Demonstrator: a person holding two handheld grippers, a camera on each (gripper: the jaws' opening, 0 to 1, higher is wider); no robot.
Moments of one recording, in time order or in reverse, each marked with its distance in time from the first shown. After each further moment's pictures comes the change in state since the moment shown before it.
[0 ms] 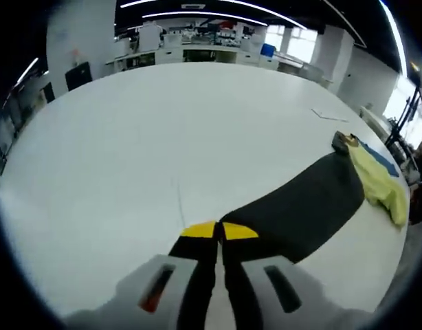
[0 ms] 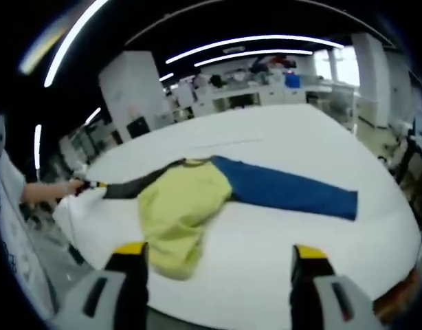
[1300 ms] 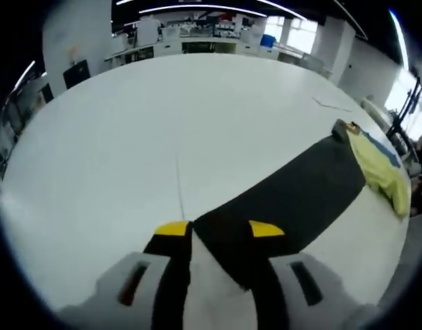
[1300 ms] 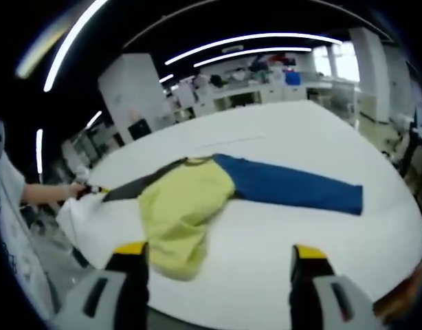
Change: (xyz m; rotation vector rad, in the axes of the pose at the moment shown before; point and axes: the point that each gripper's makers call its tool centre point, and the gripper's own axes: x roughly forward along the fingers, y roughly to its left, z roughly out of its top) left arm -0.007 -0.012 -0.021 0.040 0.034 -0.038; right arm 0.007 0.002 -0.008 0.029 -0.004 0.031
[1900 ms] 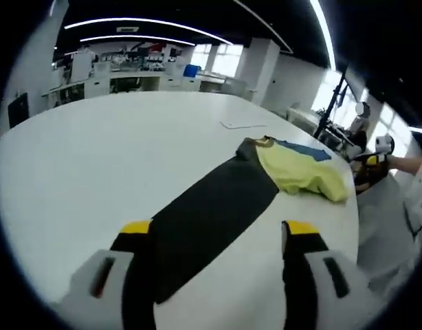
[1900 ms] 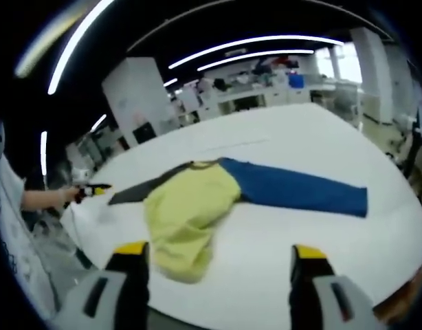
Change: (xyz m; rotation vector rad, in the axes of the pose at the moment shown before) left arm -0.047 -0.121 0.024 0.189 -0.193 -0.469; right arm -0.004 0.005 0.002 -0.004 -0.027 0.034
